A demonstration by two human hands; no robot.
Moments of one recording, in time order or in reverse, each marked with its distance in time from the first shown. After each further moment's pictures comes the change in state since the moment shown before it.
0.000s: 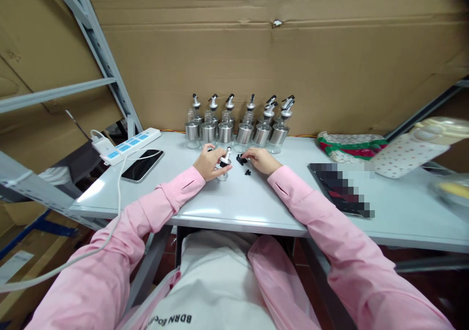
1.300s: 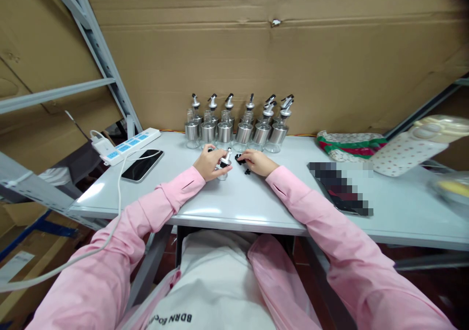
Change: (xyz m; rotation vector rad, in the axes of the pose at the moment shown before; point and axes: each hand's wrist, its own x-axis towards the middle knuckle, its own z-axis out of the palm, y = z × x) left_hand 0.000 0.001 0.000 0.010 -0.051 -0.002; right_hand -0.002 -0.007 0.008 -0.006 -0.032 -0.077
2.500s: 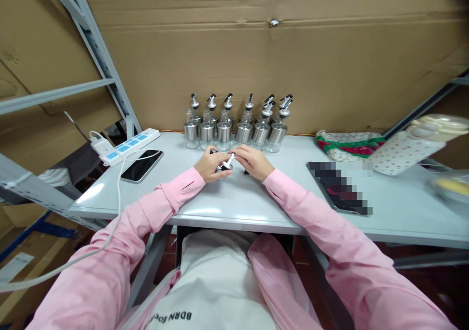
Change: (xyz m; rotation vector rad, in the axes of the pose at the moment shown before) left_hand 0.000 0.001 -0.001 -0.077 -0.111 0.075; right_hand 0.000 -0.058 -0.023 0.045 0.207 -0.122
